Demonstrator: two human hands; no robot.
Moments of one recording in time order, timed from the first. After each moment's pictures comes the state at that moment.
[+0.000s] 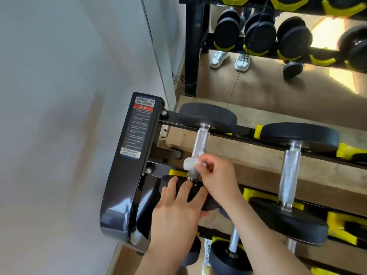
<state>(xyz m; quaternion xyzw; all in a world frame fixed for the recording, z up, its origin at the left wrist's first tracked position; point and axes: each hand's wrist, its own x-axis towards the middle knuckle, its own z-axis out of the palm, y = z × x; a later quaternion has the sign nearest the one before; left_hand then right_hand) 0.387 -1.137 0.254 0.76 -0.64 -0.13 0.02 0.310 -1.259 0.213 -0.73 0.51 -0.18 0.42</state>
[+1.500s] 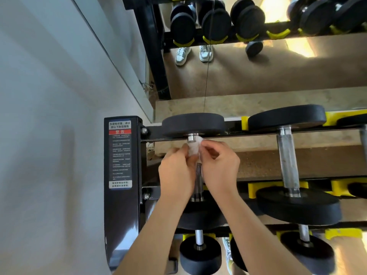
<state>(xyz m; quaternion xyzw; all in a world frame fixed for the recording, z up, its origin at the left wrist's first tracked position) 0.430 -1.260 0.237 0.79 -0.53 -0.21 0.24 0.344 -1.280 0.215 -0.55 0.65 -0.40 0.34</state>
